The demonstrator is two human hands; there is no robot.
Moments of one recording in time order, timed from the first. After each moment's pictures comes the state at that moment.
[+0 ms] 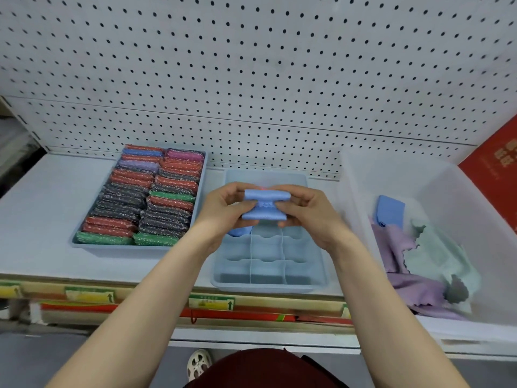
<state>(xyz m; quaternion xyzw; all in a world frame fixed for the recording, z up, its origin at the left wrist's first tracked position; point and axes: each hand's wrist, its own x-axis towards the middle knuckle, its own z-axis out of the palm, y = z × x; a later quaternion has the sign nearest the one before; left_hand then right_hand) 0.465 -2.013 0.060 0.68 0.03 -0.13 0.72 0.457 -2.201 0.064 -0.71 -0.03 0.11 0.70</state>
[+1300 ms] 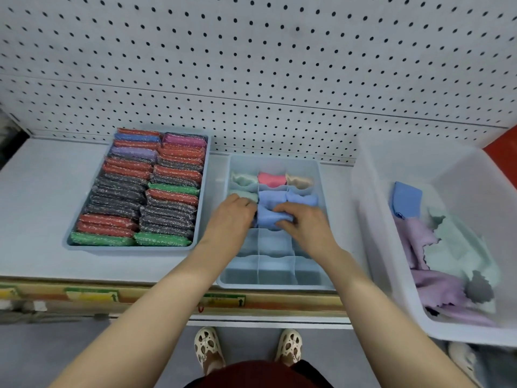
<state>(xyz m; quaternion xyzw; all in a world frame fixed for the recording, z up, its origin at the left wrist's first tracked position) 0.502 -2.004 -0.027 0.95 -0.29 0.05 0.11 0.472 -2.188 -0.016 -0.95 -0.05 0.02 0.30</state>
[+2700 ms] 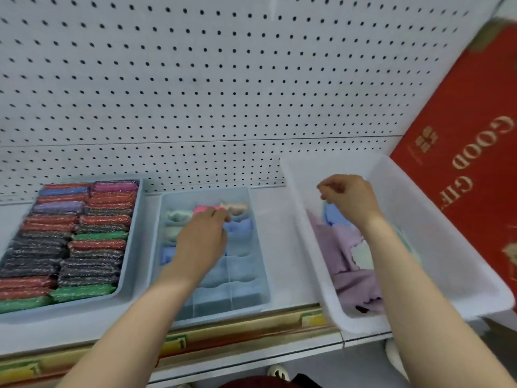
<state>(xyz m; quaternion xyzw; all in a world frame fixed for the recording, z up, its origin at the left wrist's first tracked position) 0.499 -2.082 0.011 0.96 -0.21 0.05 0.20 0.466 -2.380 0.080 -0.92 0.16 -0.10 0.36</state>
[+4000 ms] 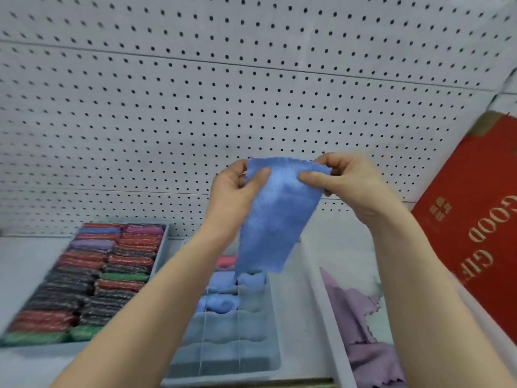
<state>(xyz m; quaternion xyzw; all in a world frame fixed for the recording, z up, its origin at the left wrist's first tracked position) 0.527 -2.126 0.182 0.64 -0.13 0.04 0.76 0.499 -2.316 0.233 -0.82 -0.04 -0.10 0.56</state>
